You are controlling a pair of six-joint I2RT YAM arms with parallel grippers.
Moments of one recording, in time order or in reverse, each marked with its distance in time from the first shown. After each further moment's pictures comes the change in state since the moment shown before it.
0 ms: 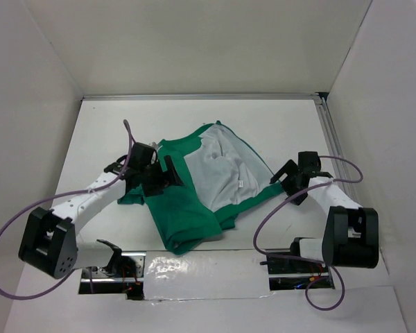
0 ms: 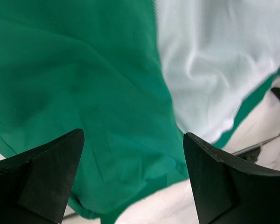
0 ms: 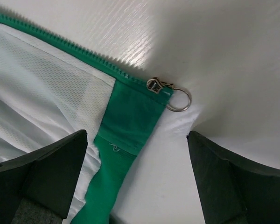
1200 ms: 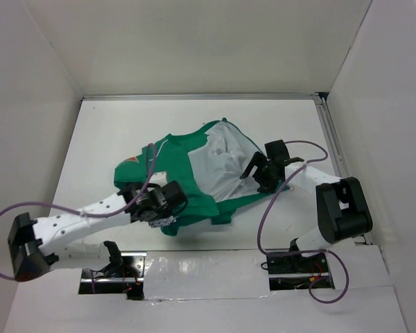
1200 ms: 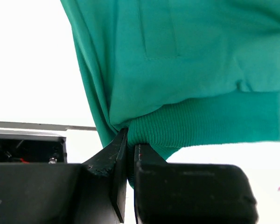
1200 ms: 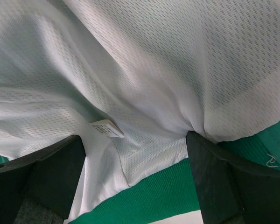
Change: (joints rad) left arm -0.590 -0.039 0.161 -0.610 -0.504 -0.419; right arm 0.312 0.248 0.162 0.104 -0.080 0.072
